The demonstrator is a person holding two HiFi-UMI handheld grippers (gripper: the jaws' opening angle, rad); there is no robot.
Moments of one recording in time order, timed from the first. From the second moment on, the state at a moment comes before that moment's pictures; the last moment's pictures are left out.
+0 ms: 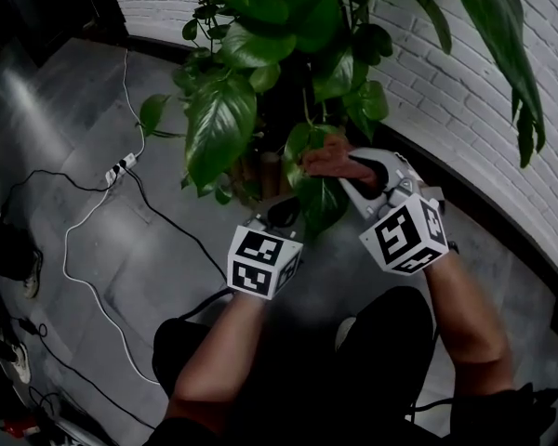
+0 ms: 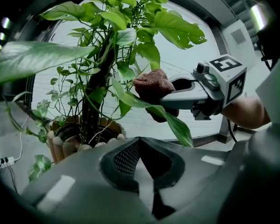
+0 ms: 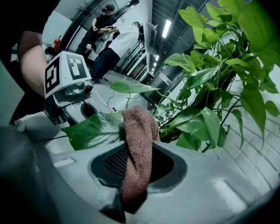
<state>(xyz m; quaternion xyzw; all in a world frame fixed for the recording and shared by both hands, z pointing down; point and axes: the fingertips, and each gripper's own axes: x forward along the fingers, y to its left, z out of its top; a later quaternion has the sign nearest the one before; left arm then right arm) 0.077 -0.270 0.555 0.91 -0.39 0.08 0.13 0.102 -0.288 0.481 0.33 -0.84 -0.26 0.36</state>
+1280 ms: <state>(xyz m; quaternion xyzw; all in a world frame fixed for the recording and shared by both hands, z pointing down) 0.066 -0.261 0.557 0.91 -0.40 0.05 0.09 0.062 -0.181 0.502 0.33 -0.83 -0.24 0.37</state>
